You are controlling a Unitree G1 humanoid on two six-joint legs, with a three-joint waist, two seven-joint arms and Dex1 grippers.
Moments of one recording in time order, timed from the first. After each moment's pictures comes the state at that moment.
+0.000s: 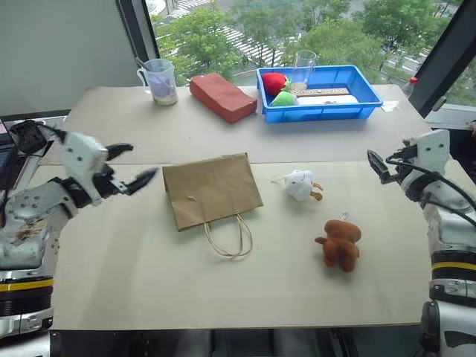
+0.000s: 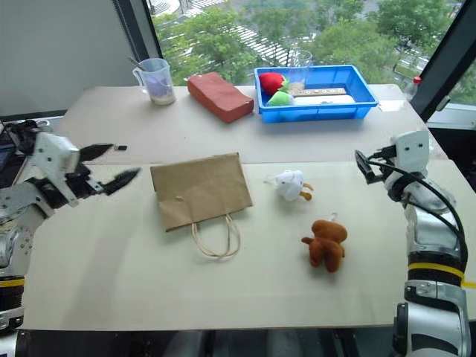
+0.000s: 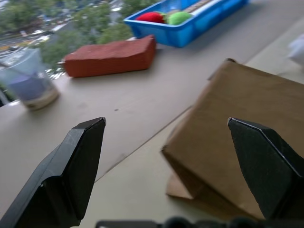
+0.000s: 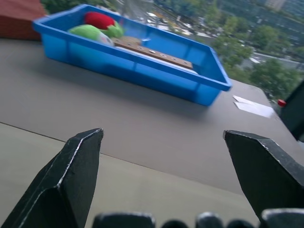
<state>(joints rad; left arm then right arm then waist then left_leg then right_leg) -0.35 0.82 0.18 -0.14 -0.44 0.33 -0.89 -0.54 -0.69 -0.23 0.27 0.23 0.19 0.57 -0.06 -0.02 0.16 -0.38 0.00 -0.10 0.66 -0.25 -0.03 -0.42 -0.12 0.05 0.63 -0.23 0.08</state>
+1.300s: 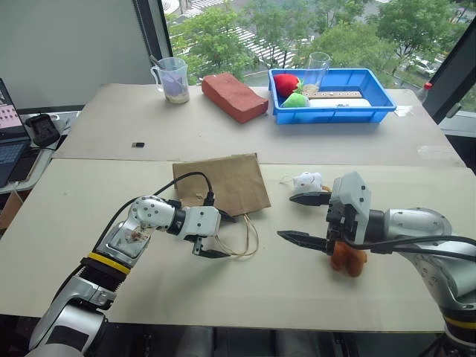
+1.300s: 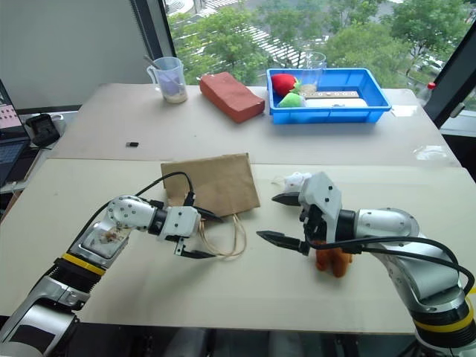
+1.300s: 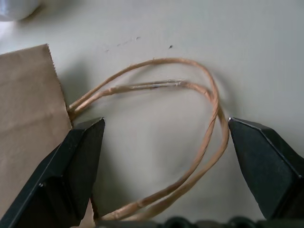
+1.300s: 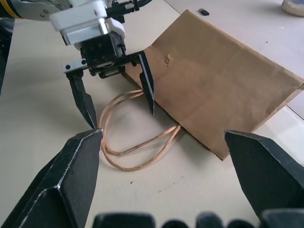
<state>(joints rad) -0.53 0.64 -0.36 0.12 -0.10 -0.07 -1.30 -0.24 -0.81 -0.03 -0.56 0.57 0.66 0.87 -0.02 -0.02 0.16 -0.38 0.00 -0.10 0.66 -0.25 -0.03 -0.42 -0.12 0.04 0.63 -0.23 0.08</state>
